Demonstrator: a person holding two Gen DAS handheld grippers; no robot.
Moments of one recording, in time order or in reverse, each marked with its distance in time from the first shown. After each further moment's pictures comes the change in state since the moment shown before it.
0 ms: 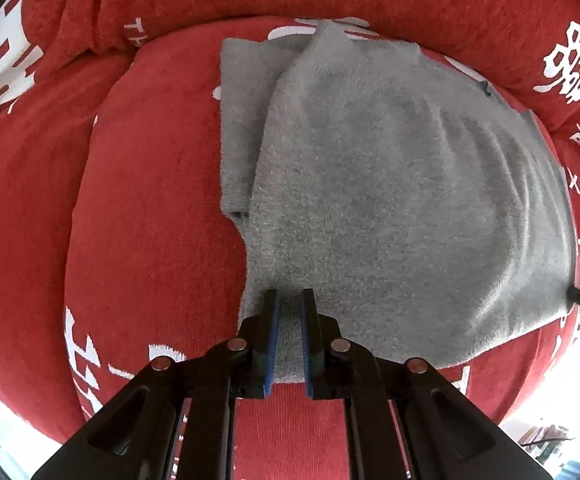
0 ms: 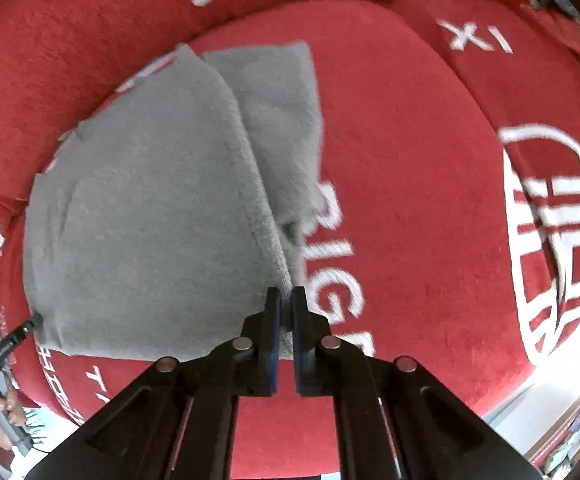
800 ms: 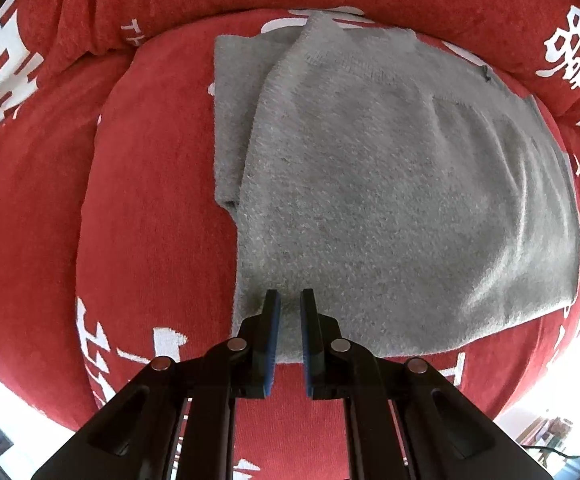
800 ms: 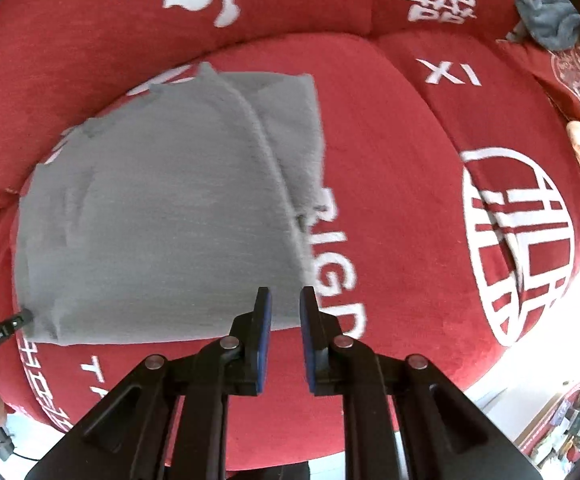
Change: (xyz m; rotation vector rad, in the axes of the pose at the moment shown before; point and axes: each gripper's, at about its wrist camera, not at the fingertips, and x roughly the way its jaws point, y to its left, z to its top) left arm -0.006 -0.020 0.010 0.021 0.053 0.051; right arm -0.053 0.048 -0.025 -0.066 -0.122 -0.116
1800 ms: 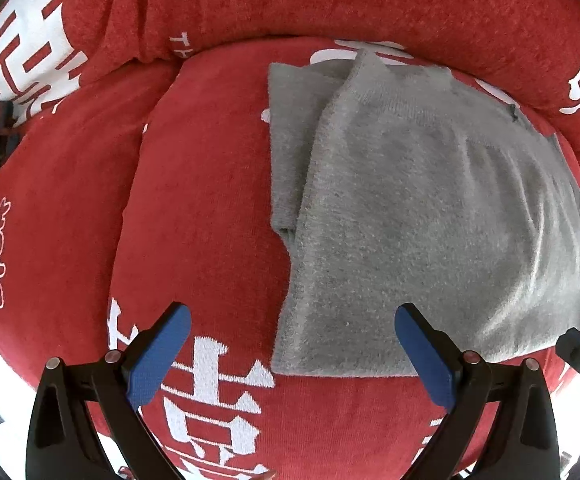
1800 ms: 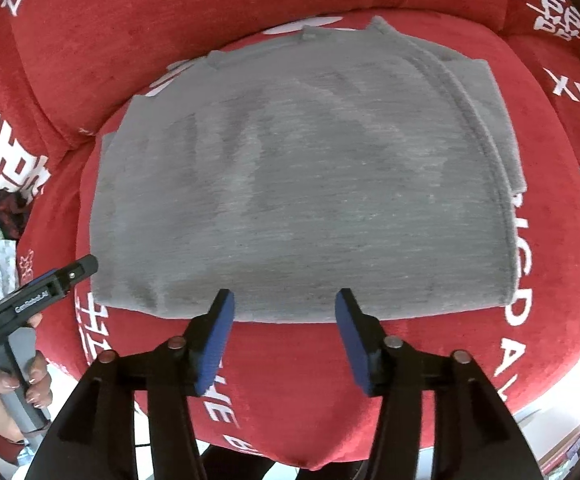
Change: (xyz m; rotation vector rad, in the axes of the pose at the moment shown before) left arm -0.012 0.019 0.002 -0.086 -0.071 0.064; right arm 0.023 0.111 -0.019 -0.117 0.104 0.233
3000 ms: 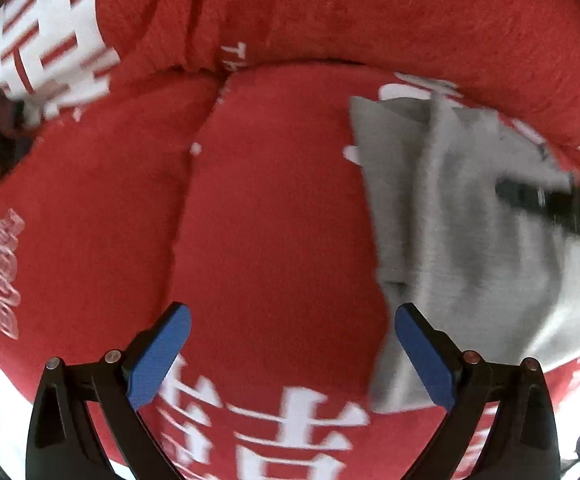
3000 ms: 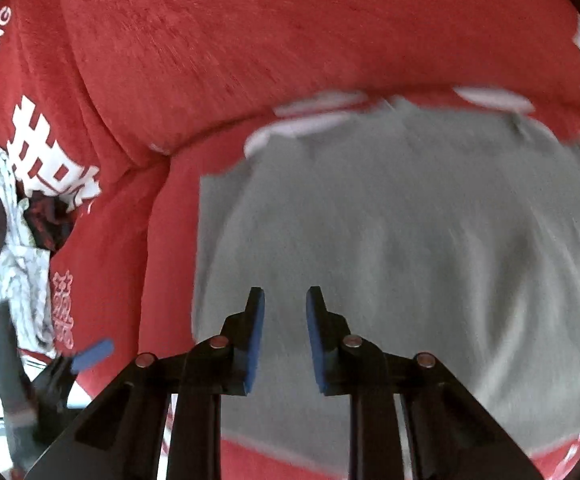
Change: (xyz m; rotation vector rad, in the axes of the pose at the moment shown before) left arm 0.012 0.072 0.033 0.007 -0.058 0.030; right arm 0.070 0.159 0.109 -0.162 -0.065 0.122
